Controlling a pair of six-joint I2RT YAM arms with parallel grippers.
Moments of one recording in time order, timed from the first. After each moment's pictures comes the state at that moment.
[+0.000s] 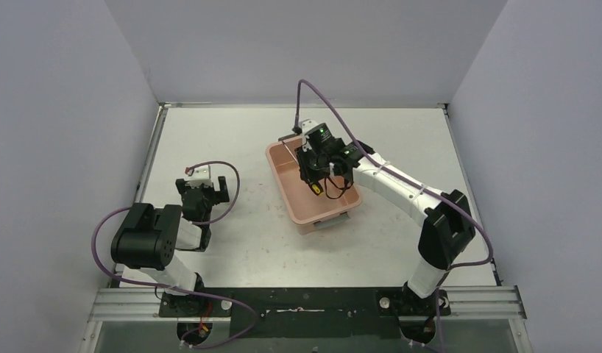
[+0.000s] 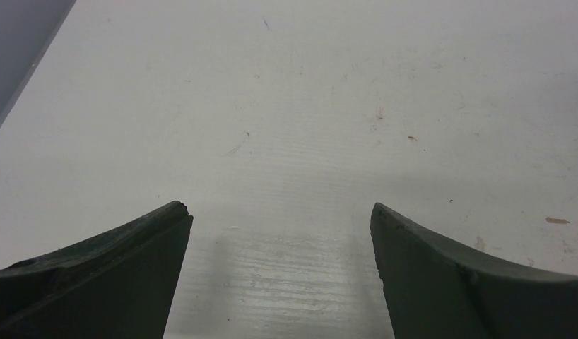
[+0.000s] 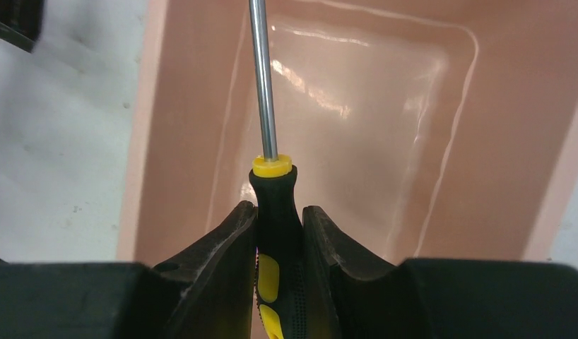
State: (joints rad) left arm -0.08 1.62 0.23 1.17 -0.19 -0.02; right arm 0.73 1.68 1.51 -0.66 0.01 0.20
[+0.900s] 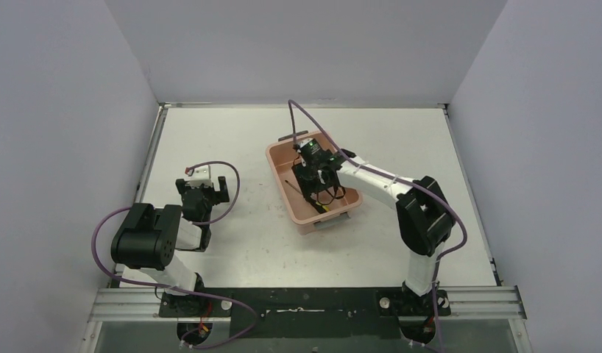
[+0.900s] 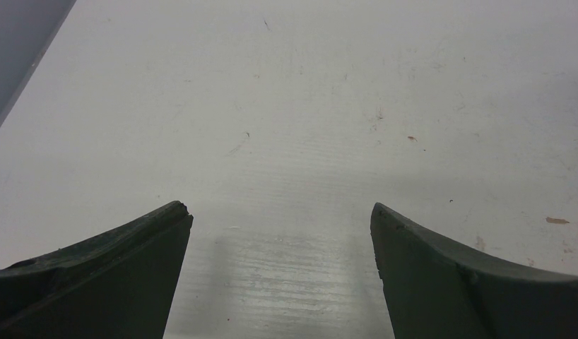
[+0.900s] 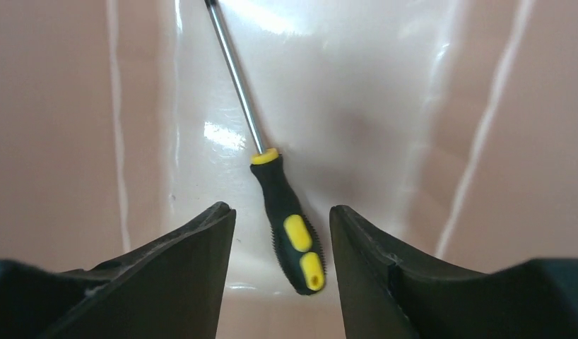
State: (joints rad) left arm -0.08 1.62 0.23 1.17 -0.19 -0.02; right arm 0.73 1.89 1.40 -0.61 0.07 0.22
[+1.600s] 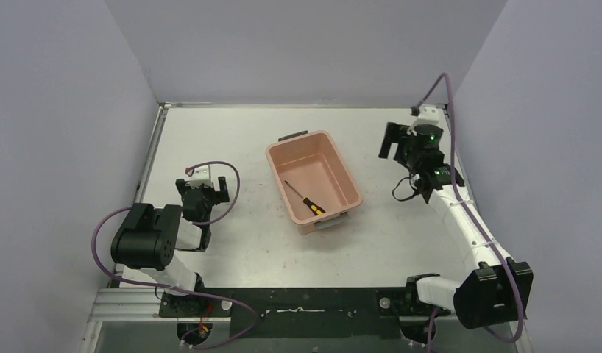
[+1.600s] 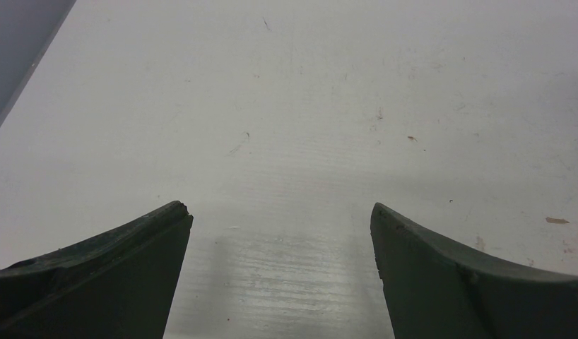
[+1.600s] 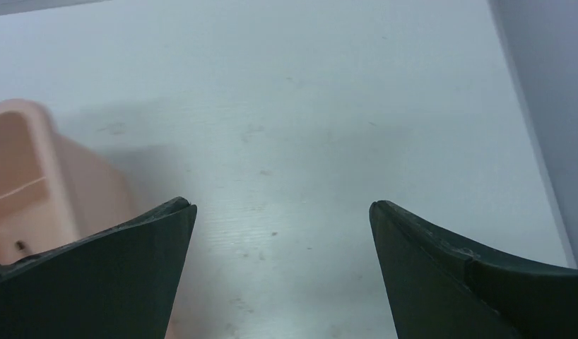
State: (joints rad) left arm -0.08 1.62 0.23 1.17 -0.19 -0.02; right arm 0.23 1.23 1.09 -0.32 0.16 0.17
